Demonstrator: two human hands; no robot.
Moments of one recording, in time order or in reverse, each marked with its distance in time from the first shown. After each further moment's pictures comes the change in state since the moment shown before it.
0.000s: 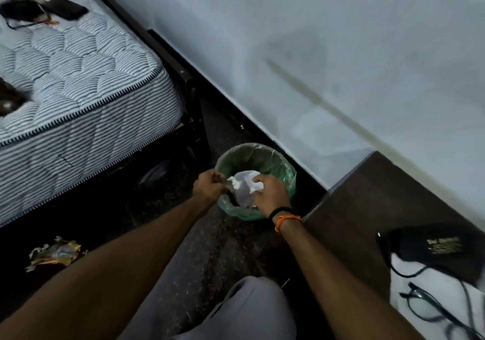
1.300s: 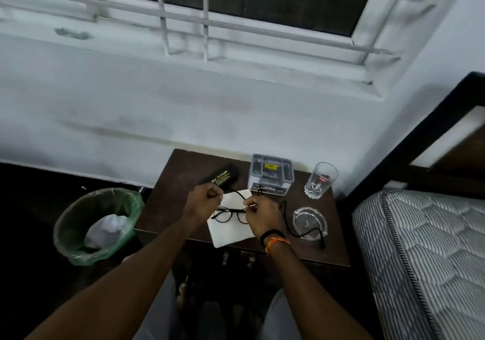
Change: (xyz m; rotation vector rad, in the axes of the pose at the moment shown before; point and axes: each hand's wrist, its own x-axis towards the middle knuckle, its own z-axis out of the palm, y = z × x) left_hand -0.307 0.168 0.194 0.202 -0.621 0.707; right_hand -0.333 0.152 -0.202 0.212 0.689 0.480
